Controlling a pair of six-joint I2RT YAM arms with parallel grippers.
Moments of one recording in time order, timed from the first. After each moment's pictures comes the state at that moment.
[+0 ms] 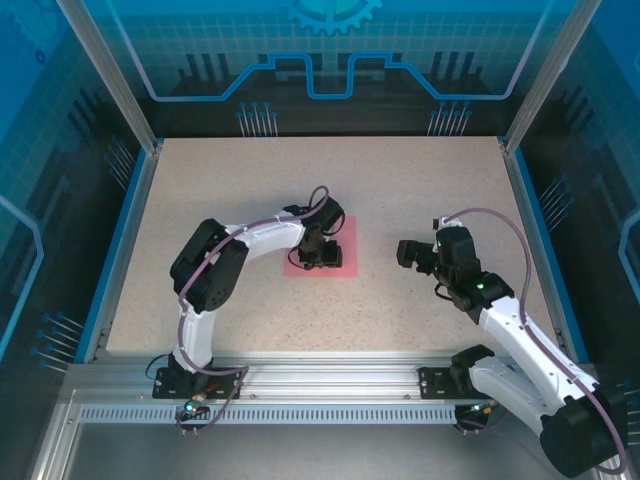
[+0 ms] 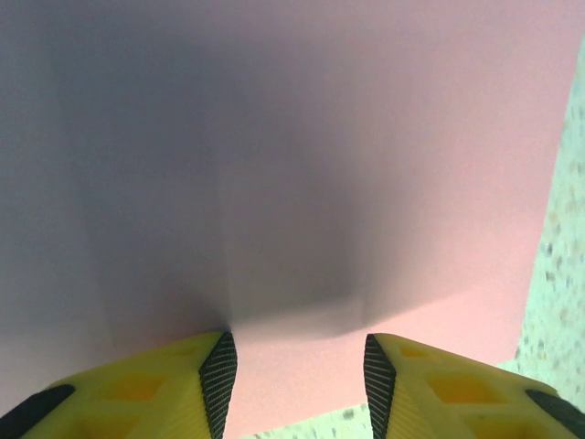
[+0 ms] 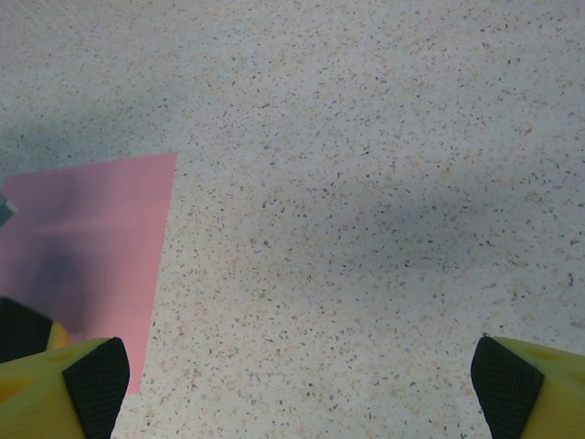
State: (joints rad) left arm -0.66 2.00 1.36 -0.68 0.17 -0.68; right arm 0.35 0.87 0.59 -0.41 0.15 0.43
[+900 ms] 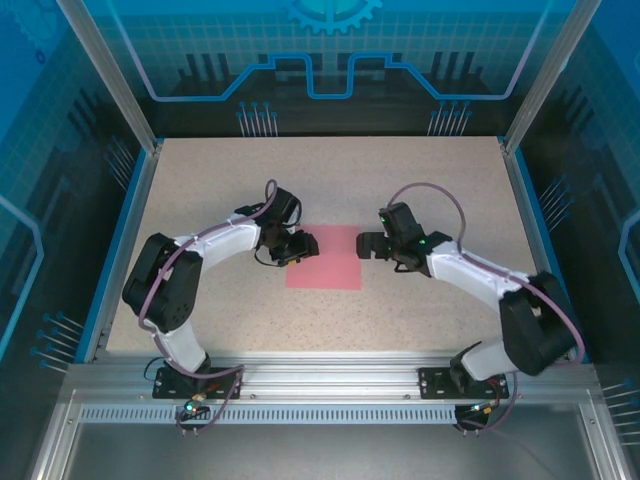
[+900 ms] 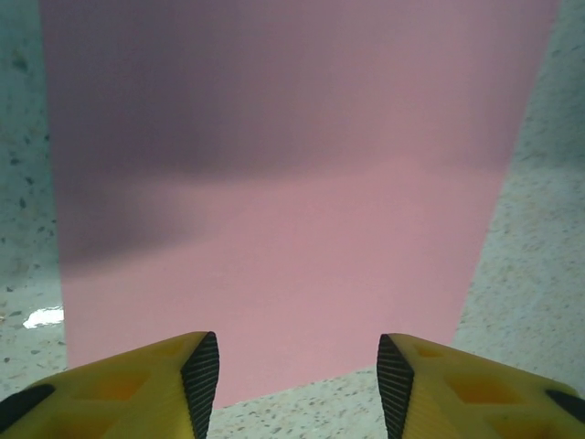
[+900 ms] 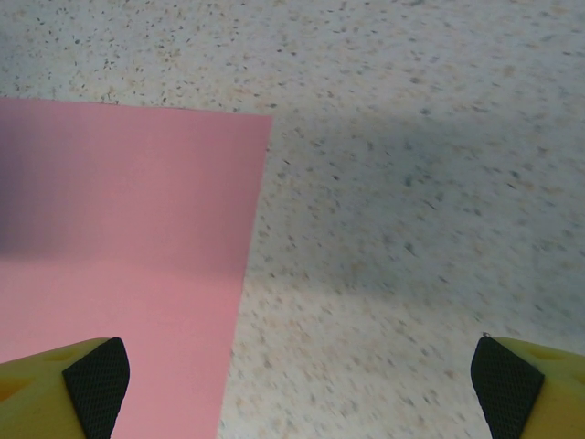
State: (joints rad) left arm -0.46 1.75 1.12 -0.56 0.34 -0.72; right arm 0.52 1.48 0.88 -0.34 0.13 0.45
